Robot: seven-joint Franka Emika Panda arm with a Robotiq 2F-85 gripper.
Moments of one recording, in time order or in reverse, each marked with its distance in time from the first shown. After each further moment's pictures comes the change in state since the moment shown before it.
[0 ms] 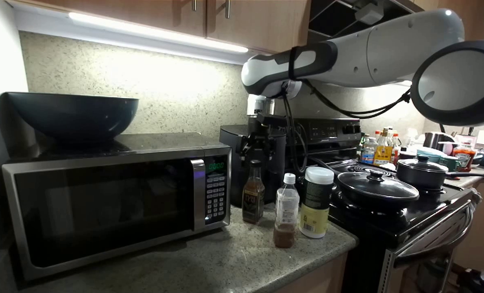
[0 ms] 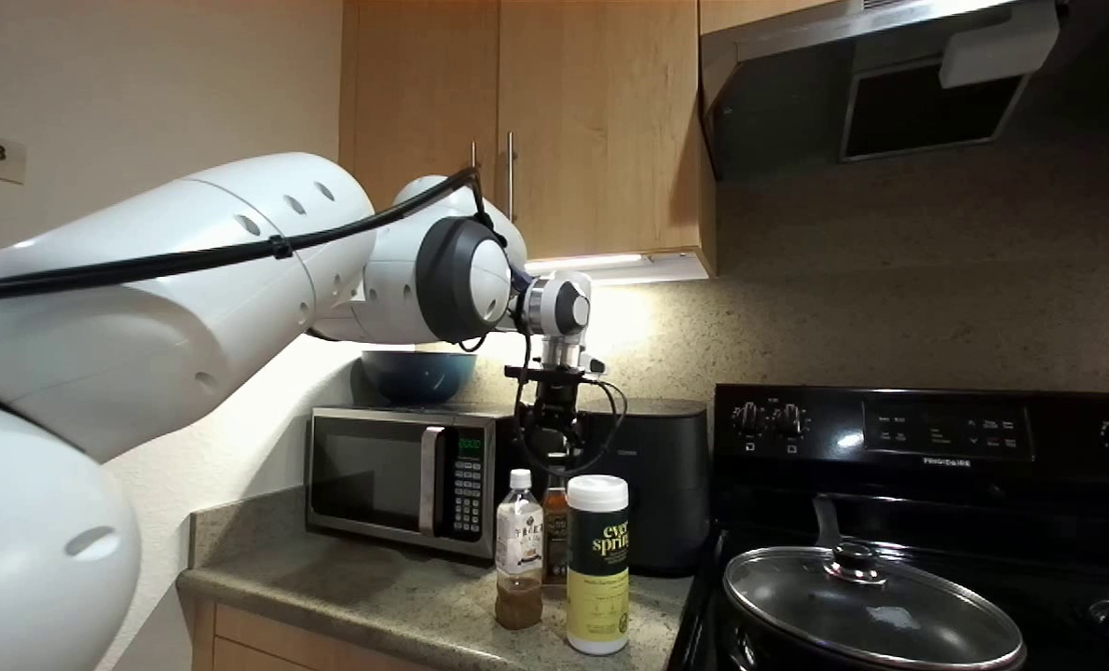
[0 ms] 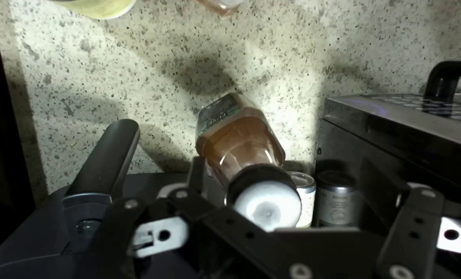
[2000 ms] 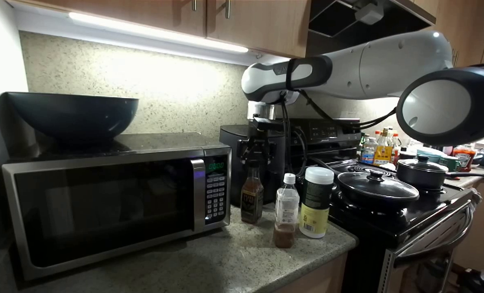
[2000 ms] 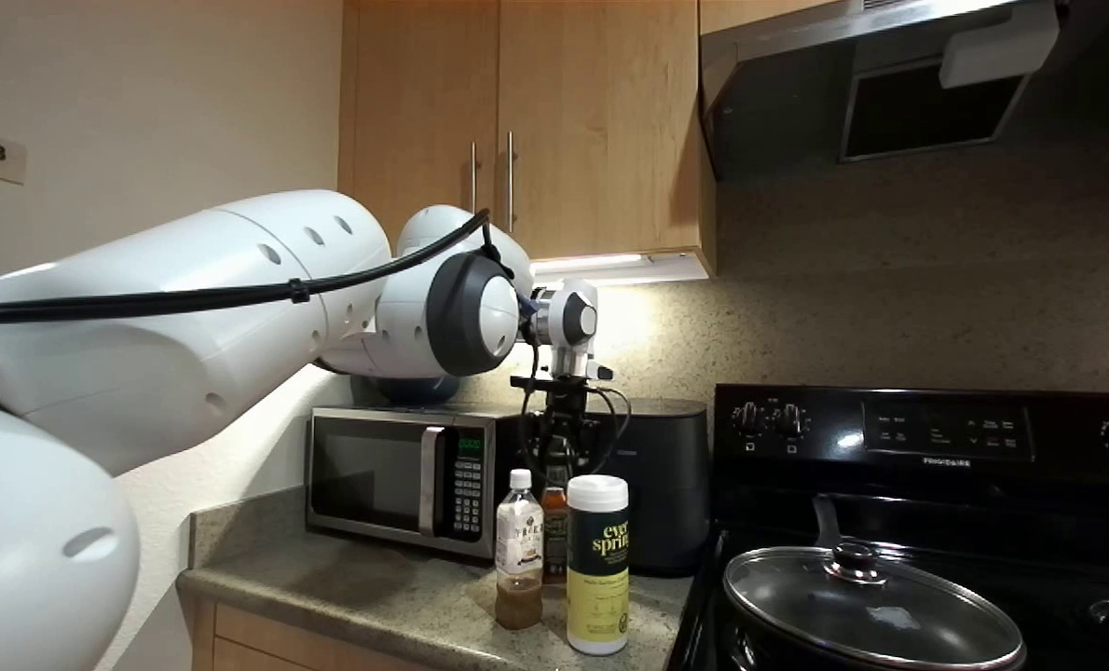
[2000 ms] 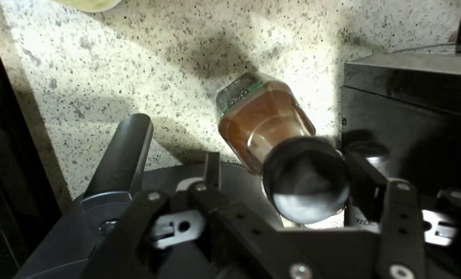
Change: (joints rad) arm -0.005 0.098 -0.018 0.133 0.000 -0.007 0.128
